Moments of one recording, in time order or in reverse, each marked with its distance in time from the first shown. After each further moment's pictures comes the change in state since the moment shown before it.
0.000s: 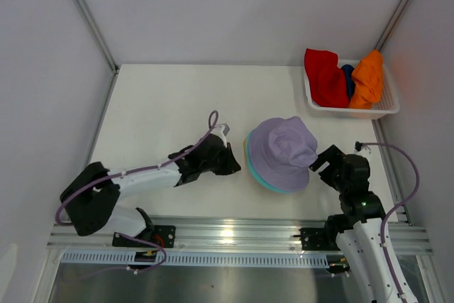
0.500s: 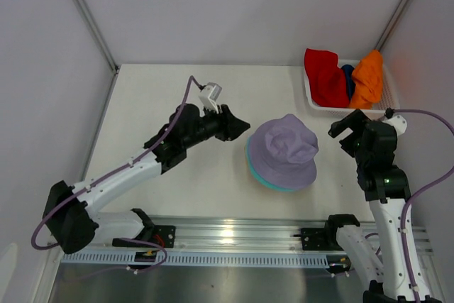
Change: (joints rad) left arm 0.130 -0.236 0.220 0.075 0.123 0.235; right arm -0.067 0.274 0.562 -0.178 0.193 -0.092
